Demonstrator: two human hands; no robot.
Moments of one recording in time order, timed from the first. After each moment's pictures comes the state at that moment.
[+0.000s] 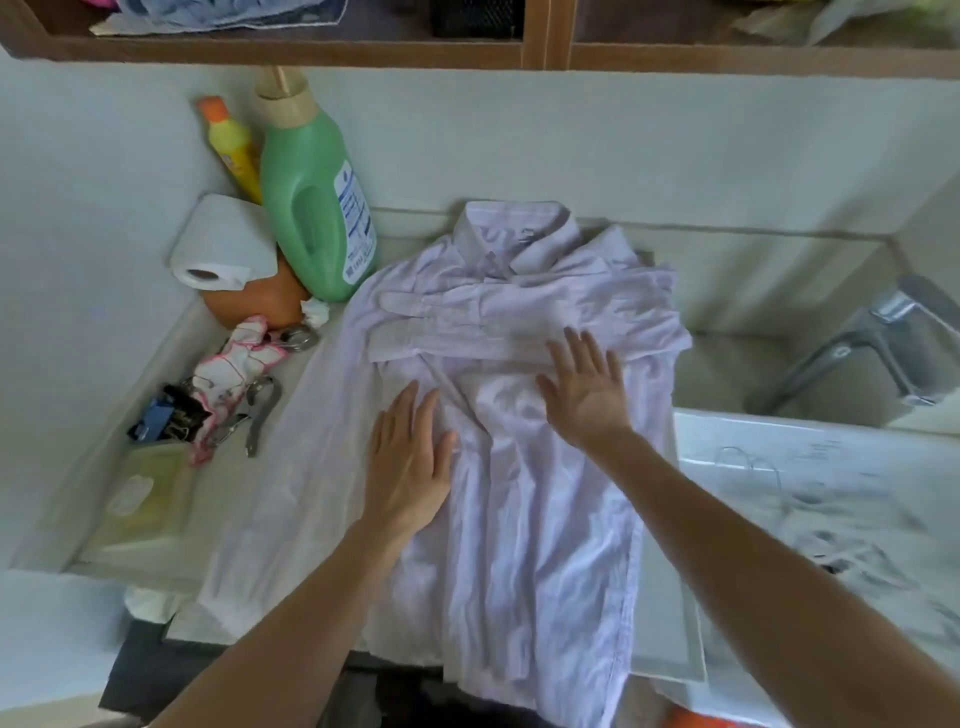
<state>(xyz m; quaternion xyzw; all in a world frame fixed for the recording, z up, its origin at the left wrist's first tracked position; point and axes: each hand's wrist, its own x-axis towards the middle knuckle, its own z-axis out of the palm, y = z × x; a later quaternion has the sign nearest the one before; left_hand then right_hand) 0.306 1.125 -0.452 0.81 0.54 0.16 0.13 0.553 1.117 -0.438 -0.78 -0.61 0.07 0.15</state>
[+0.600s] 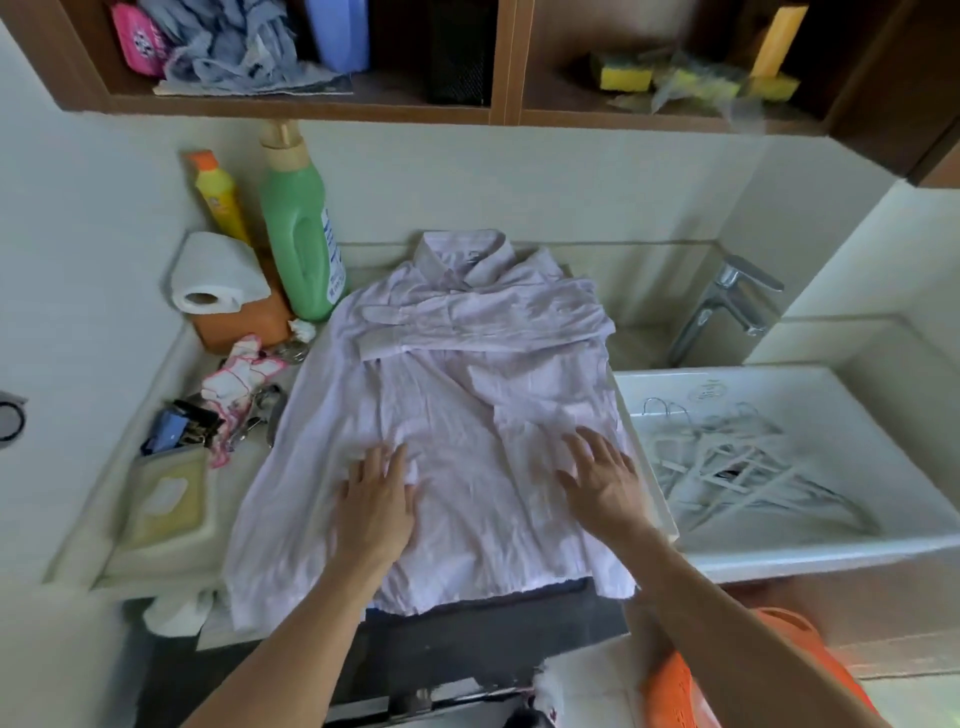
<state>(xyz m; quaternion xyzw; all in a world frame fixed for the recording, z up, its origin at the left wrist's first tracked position) 0.196 1.066 -0.457 0.86 0.49 0.06 0.09 0.464 0.924 -0.445 -0.85 -0.52 0.04 0.11</state>
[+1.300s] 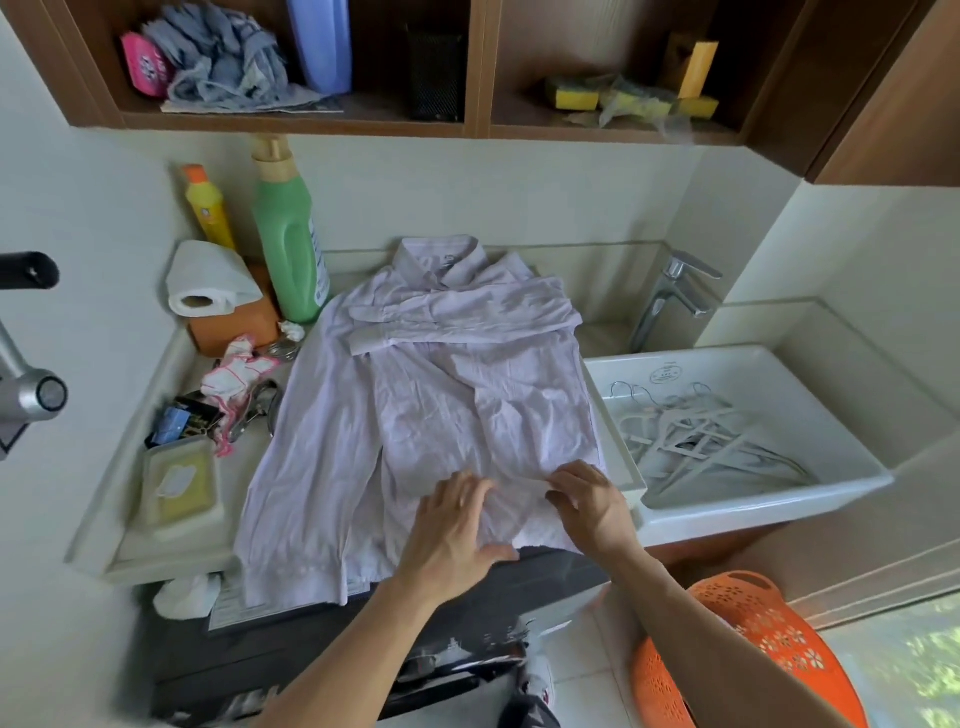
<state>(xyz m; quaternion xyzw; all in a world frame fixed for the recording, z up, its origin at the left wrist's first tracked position) 0.204 0.969 -0.440 0.94 0.26 0.12 0.20 0.405 0.855 -0.440 -0.80 -0.54 -0.01 0.27</state>
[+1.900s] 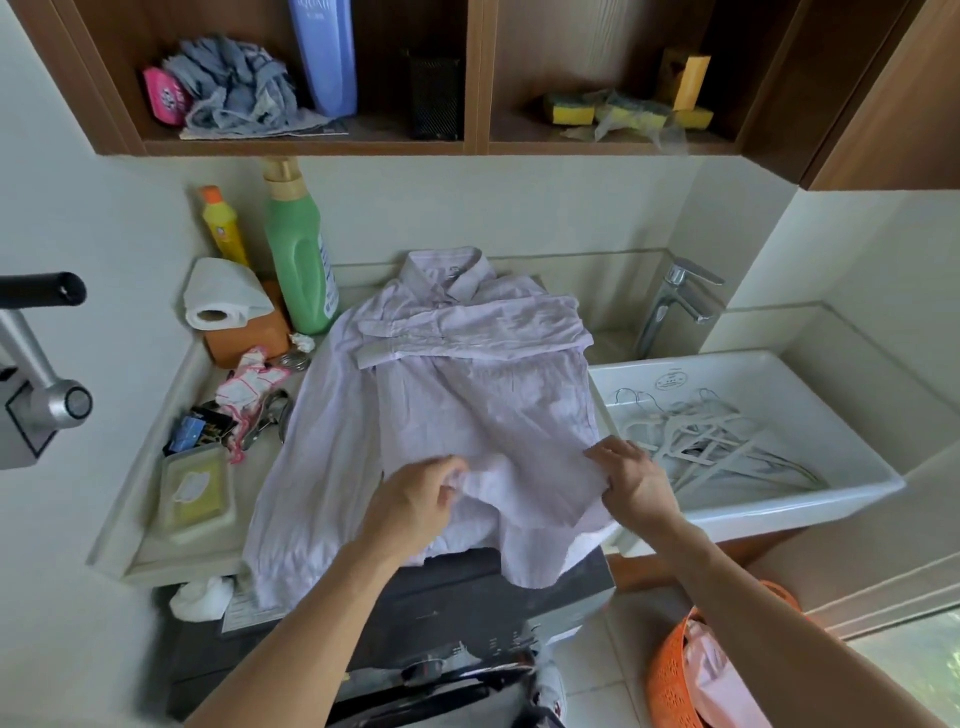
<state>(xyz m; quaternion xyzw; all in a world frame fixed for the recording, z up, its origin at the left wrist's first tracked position) 0.188 1.012 -0.386 0.90 0.31 0.14 0.28 0.454 0.848 -0.401 -0.84 -0.52 0.02 0.16</state>
